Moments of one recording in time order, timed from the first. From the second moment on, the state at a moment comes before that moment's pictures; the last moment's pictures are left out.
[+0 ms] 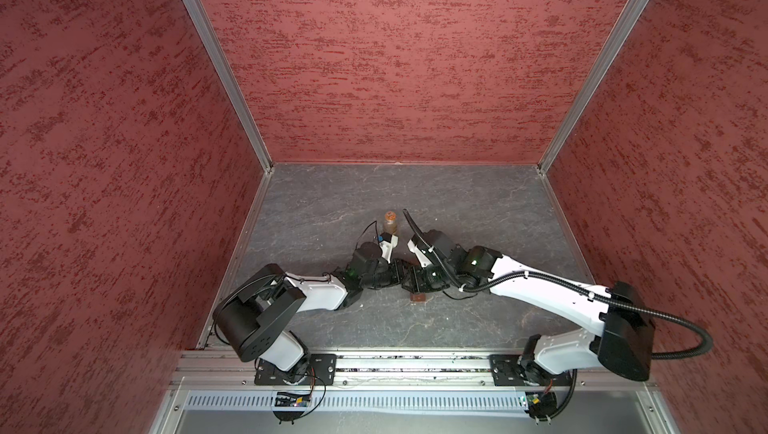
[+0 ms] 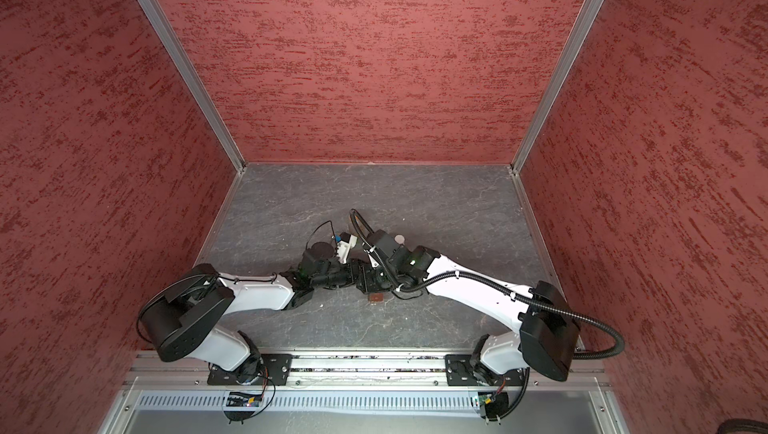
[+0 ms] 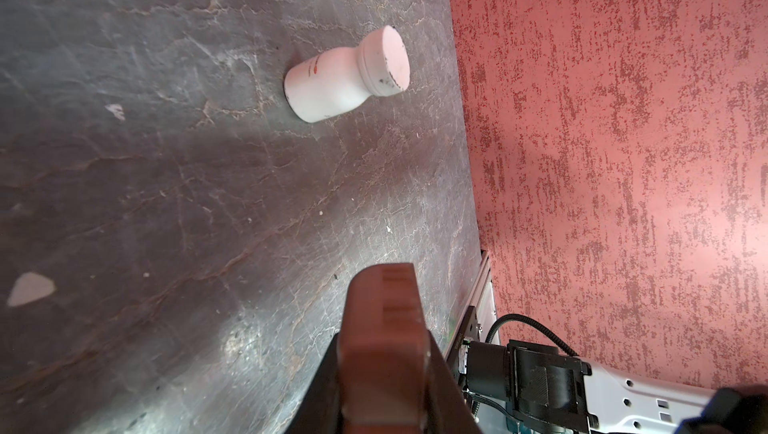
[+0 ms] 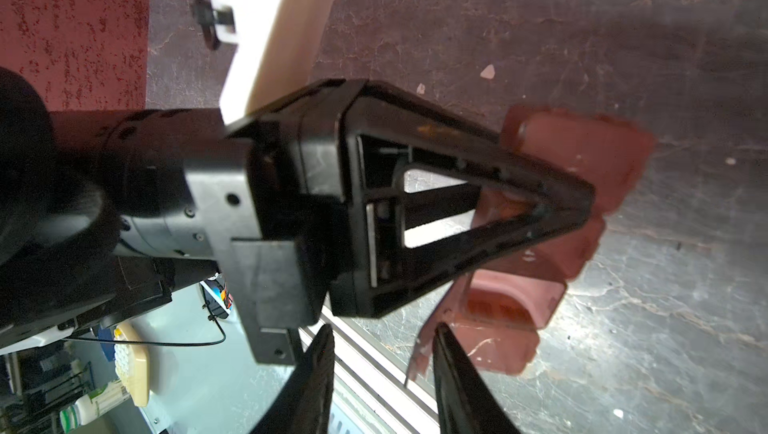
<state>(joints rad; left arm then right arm) -0.73 1.53 0.48 0.60 0.43 -1.02 0.95 1.41 1.04 -0.59 -0.24 0.75</state>
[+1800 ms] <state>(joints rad) -0.69 1.69 0.51 0.60 0.41 -0.99 0.83 1.21 0.93 -0.63 -0.13 0.77</state>
